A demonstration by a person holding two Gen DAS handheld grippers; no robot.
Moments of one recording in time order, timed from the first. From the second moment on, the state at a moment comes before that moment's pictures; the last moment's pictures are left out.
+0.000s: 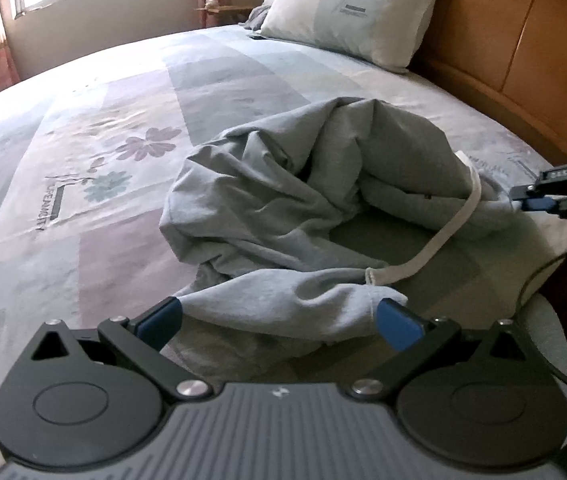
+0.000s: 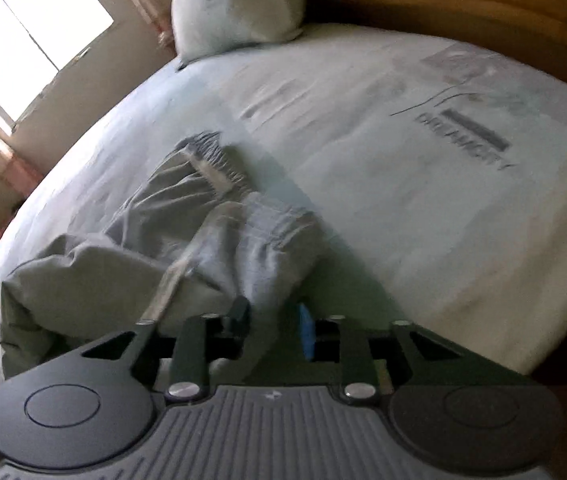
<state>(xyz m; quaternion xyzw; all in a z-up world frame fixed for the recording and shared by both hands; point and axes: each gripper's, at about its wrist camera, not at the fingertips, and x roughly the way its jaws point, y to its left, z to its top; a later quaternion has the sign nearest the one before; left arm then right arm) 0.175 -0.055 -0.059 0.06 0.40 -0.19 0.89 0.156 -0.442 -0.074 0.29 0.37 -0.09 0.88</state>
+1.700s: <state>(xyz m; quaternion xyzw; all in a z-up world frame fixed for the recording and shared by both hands) 0.182 -0.125 -0.095 0.26 0.41 -0.25 0.84 0.190 -0.269 -0.117 -0.07 0.42 0.06 0.91</state>
